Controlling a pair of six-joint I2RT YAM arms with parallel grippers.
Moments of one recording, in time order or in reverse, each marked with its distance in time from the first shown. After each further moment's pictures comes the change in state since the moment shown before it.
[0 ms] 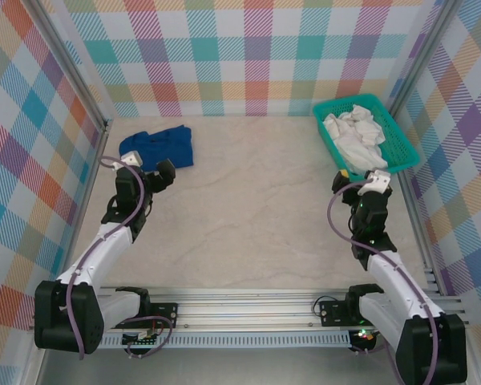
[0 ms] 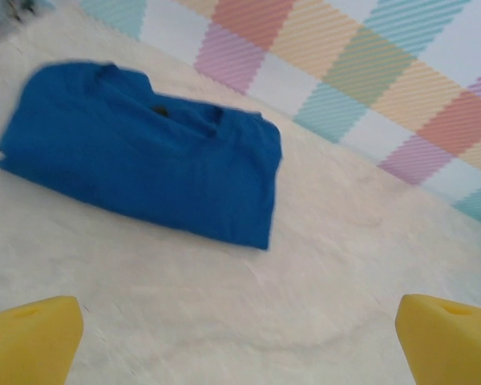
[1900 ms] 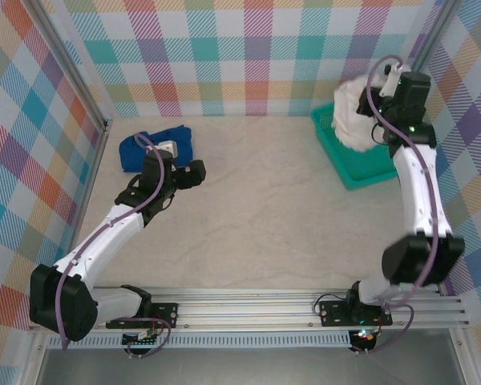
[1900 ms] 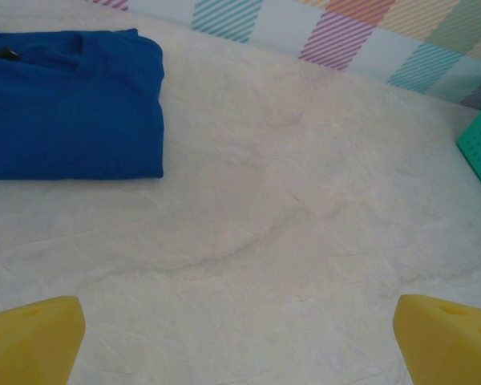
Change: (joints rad) left arm -0.254 0.090 0.268 -0.334 -0.046 0.084; right arm -0.163 0.589 1.241 -0.706 -0.483 -0.018
